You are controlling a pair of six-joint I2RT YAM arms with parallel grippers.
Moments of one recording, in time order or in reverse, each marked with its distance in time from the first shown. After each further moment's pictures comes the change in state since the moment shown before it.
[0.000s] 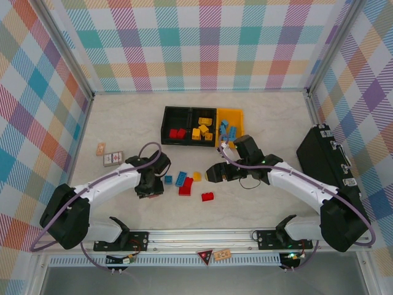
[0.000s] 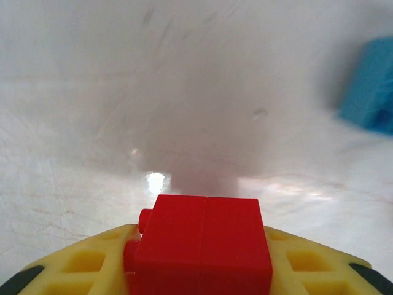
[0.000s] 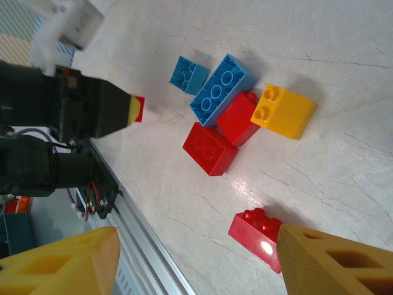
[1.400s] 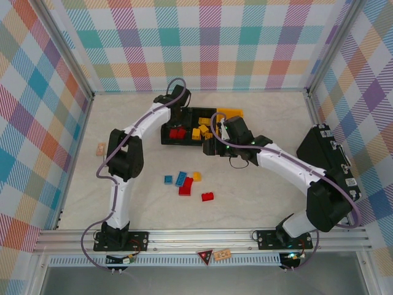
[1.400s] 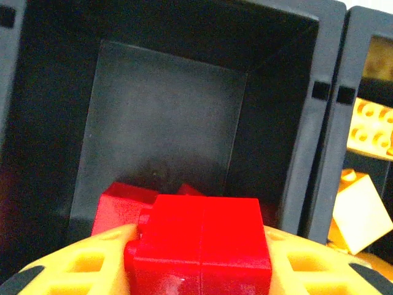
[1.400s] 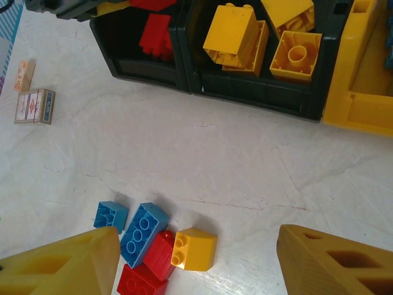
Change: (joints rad) left arm 0.195 0.901 1.178 0.075 0.000 0.275; right arm -0.001 0.196 0.296 -0.041 0.433 0.096
